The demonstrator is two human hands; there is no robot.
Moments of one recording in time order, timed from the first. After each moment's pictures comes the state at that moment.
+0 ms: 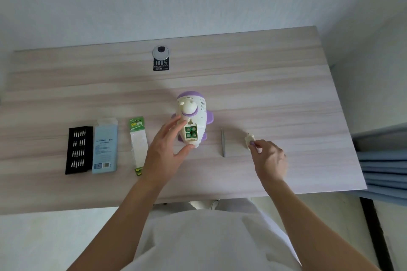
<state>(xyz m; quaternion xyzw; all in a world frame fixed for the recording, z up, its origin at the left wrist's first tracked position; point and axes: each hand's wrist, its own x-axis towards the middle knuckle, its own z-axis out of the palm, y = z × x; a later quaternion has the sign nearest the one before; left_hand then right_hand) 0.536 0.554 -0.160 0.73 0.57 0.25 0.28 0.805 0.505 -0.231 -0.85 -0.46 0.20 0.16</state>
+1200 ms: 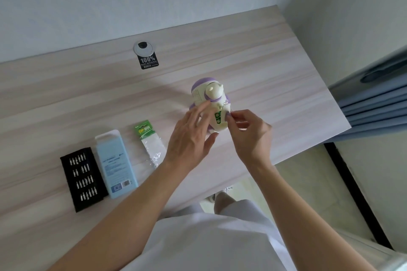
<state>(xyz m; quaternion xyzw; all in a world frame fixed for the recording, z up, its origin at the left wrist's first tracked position) 0.485 0.598 -0.184 0.89 0.34 0.20 0.23 0.624 0.524 -0.136 -0.82 -0.37 0.16 0.41</state>
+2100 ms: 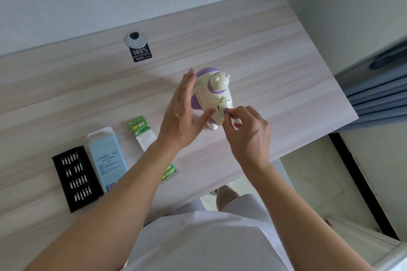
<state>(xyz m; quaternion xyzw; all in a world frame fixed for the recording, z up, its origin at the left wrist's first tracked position) 0.500 0.635 -0.193 0.82 0.36 0.27 0.36 0.628 0.522 -0.161 -0.82 -0.46 0.04 0.34</state>
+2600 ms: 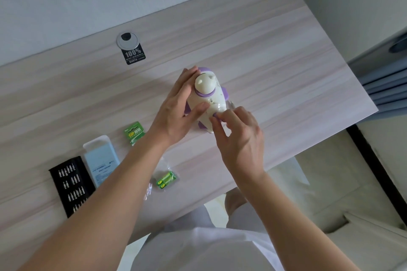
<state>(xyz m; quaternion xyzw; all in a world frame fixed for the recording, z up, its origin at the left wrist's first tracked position) 0.509 0.665 -0.200 0.82 0.30 0.22 0.44 0.618 0.528 -0.166 -0.82 -0.47 0.03 0.34</state>
